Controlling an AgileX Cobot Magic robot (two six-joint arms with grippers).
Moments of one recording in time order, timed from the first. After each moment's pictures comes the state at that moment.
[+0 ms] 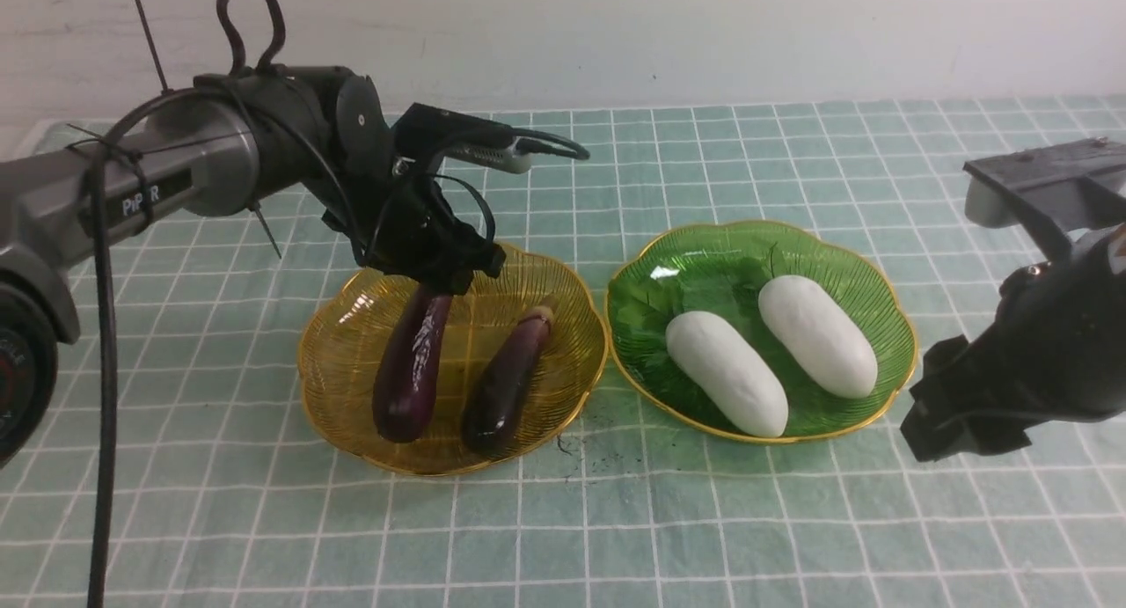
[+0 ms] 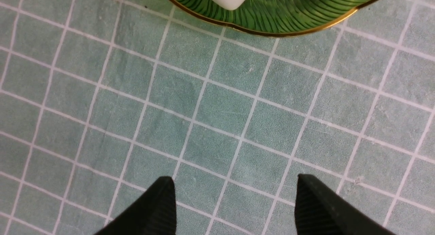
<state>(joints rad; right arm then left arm) 0.33 1.33 -1.11 0.14 1.19 -0.07 -0.27 2.08 -1.65 -0.12 0.74 0.19</state>
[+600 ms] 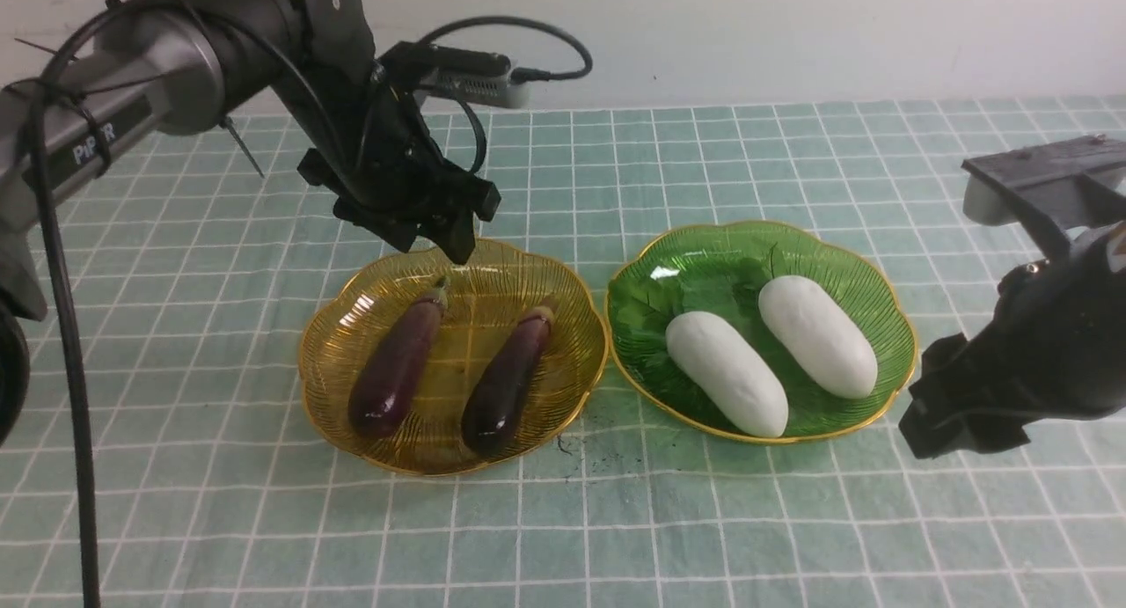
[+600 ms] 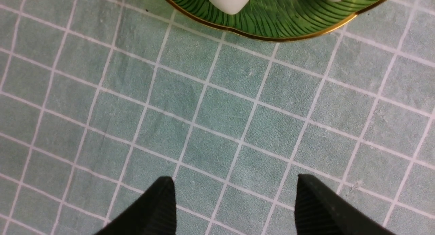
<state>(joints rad) 0.33 1.33 -1.11 0.14 1.18 -0.08 -0.27 2.04 -1.89 -0.12 1.16 0.13</state>
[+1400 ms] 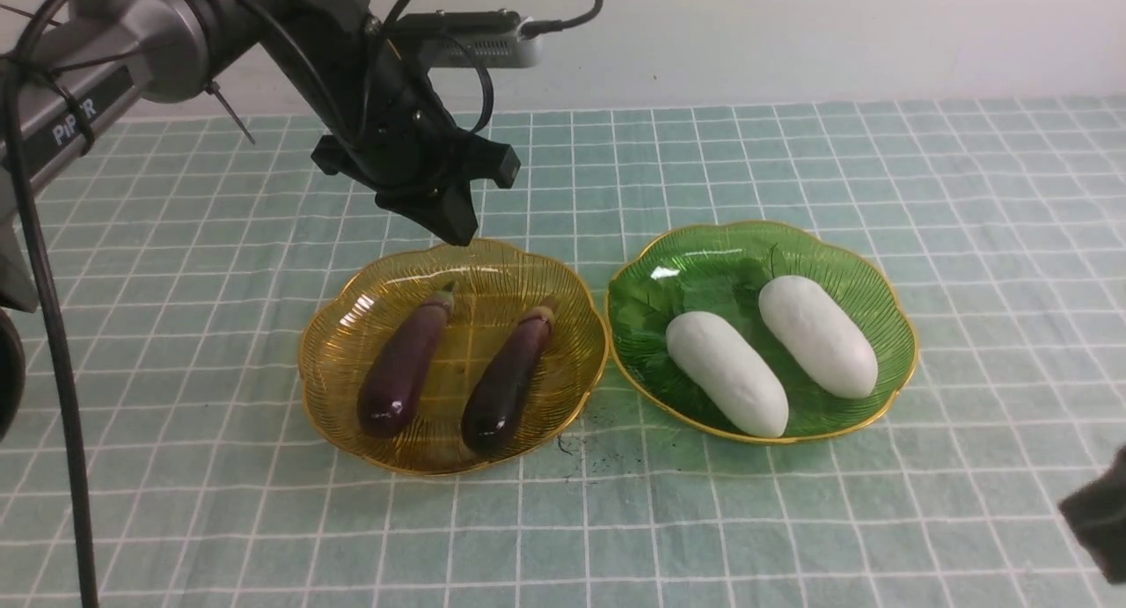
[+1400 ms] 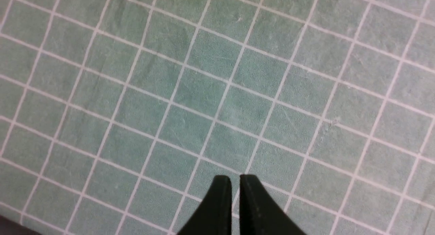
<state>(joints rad) 0.33 0.91 -0.89 0.10 1.24 -0.09 -0.27 2.04 -1.95 -0.24 1.23 0.13</state>
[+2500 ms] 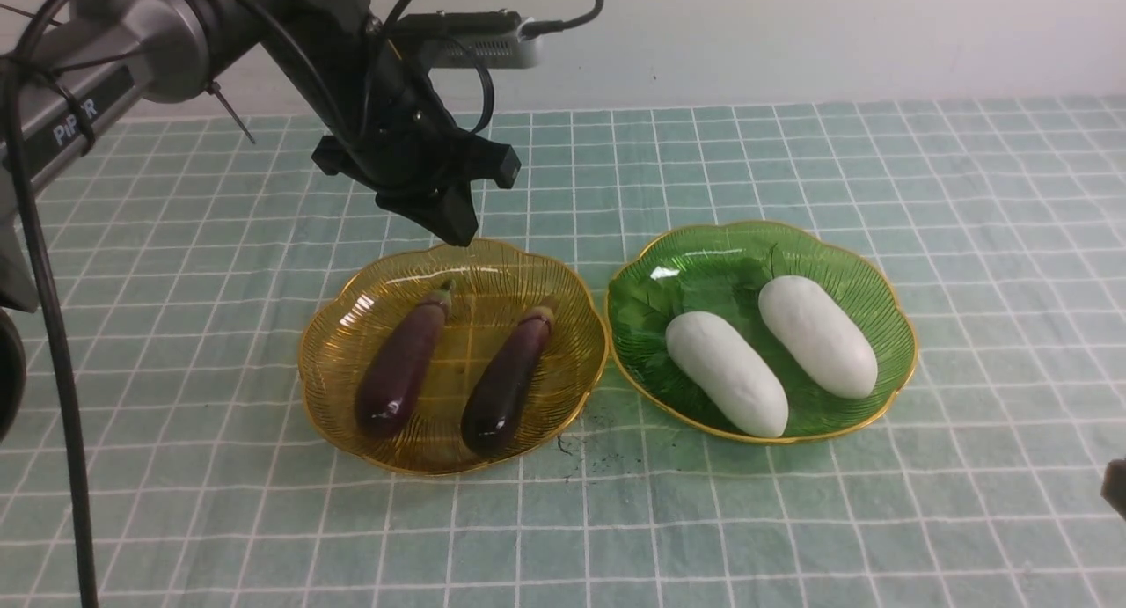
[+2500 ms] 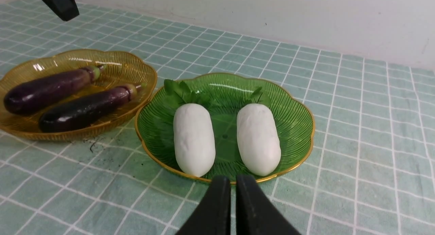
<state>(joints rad) 0.33 0.36 -0.28 0.02 0.36 -0.09 -0.27 2.04 -1.95 -0.24 1.23 0.13</state>
